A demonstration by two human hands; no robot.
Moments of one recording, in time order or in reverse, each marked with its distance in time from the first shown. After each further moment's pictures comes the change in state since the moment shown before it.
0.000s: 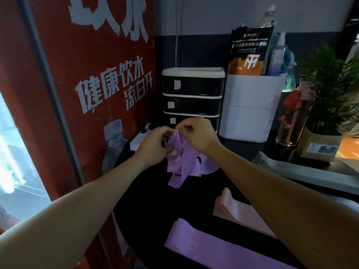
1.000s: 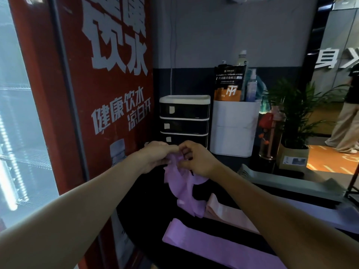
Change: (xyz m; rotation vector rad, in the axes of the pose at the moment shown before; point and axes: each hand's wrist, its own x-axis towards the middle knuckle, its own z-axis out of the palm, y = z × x) left_hand -0.020 0.094 -0.036 -0.553 -0.162 -0.548; right_hand -0.065 -0.042 -0.044 0.218 -0.237 0.097
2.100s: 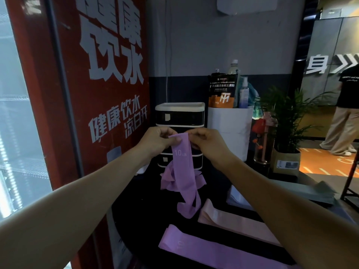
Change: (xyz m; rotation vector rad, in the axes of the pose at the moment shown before) left_hand -0.009 0.038 0.001 0.168 0.051 0.416; right_hand 0.000 -0.018 -0.043 0.235 0.315 -0.073
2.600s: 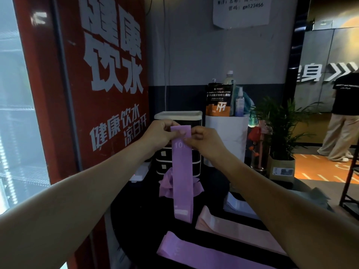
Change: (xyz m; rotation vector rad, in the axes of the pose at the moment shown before) left_hand 0.008 0.041 -0.001 0.008 -0.010 0.103; right_hand 0.002 -0.033 -0.009 -0.057 -0.005 0.017
